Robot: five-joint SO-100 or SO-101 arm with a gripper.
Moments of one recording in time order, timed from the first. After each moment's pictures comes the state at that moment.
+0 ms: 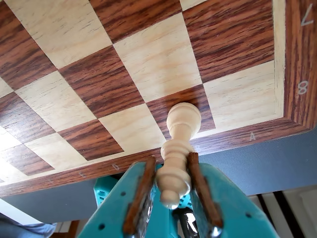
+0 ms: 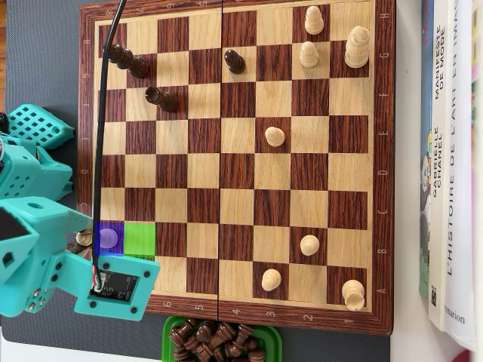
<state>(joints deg) 36.1 123.8 128.1 86.0 75.8</state>
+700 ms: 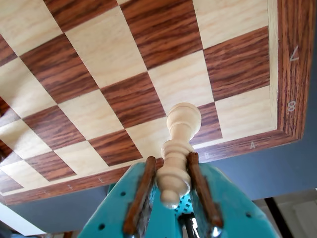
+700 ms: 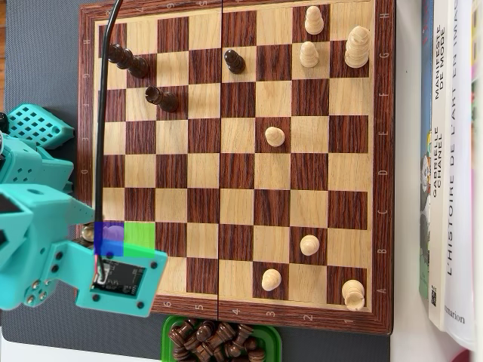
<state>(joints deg) 28.2 123.8 122.3 86.8 82.2</state>
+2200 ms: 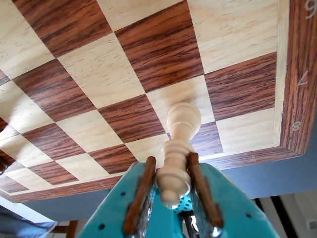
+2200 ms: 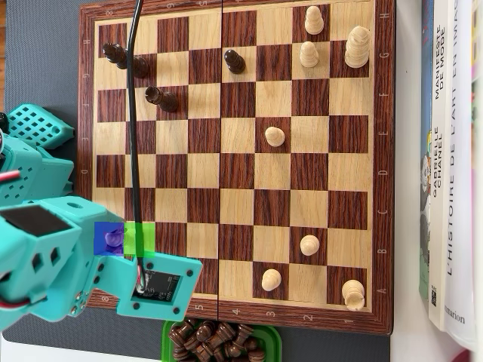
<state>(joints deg) 28.1 109.0 115.0 85.9 82.5</state>
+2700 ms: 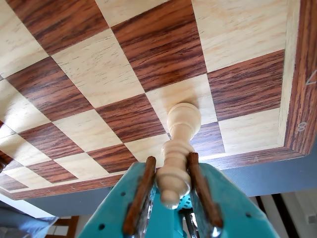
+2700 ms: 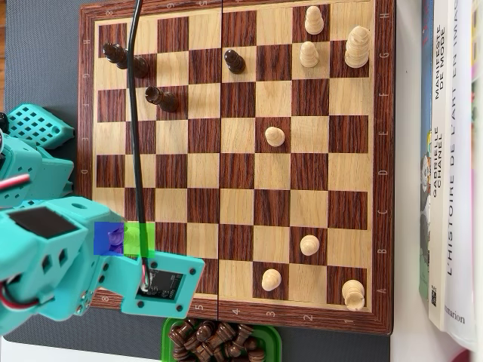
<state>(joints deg) 28.1 106.3 114.6 85.9 82.5</state>
